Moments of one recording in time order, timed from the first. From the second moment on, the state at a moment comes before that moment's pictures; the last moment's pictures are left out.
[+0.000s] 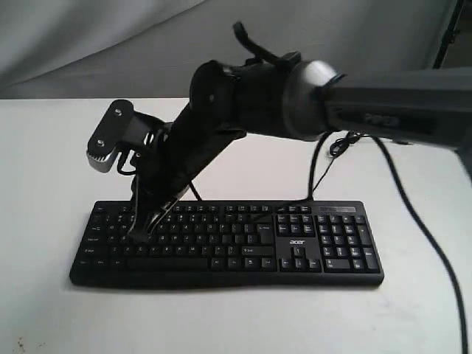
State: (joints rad) left arm -0.17 0.00 0.00 0.04 0.26 -0.02; right arm 0.79 2.10 -1.62 0.44 0.67 -0.91
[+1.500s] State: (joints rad) left arm -0.17 0.00 0.00 0.04 0.26 -0.02; right arm 0.75 2.35 -1.88 0.41 0.80 -0.88
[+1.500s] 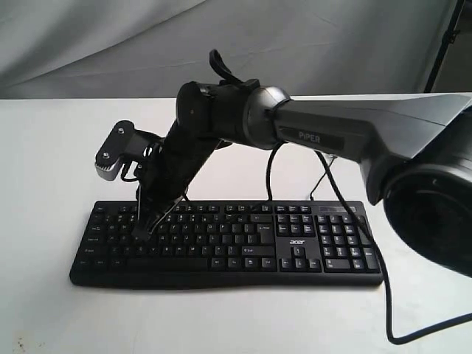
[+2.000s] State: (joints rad) left arm -0.17 0.00 0.00 0.04 0.26 -0.02; right arm 0.75 2.36 -1.88 0.41 0.80 -0.87
